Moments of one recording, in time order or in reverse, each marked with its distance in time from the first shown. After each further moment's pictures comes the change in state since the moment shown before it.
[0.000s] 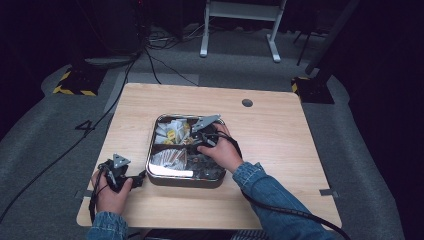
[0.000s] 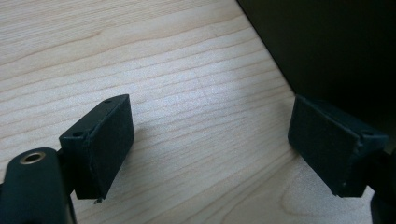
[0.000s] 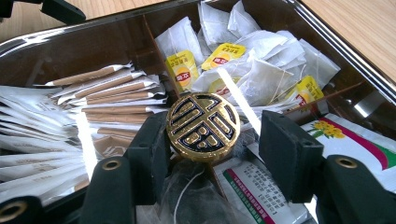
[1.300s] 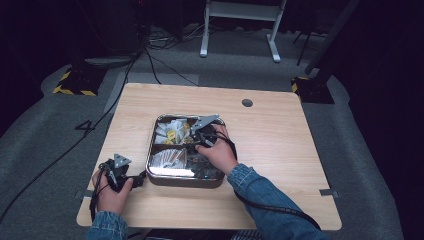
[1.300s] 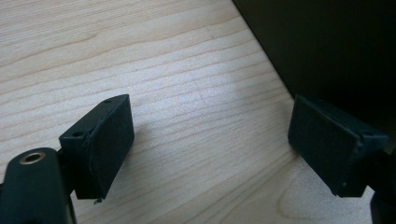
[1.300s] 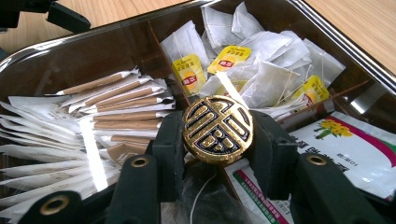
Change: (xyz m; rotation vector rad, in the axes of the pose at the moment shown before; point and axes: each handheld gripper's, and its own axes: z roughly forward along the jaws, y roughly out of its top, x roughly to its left) left arm -0.001 0.001 0.001 0.002 -0.006 0.007; right arm 0.007 0.005 -0.002 0.011 -0.006 0.036
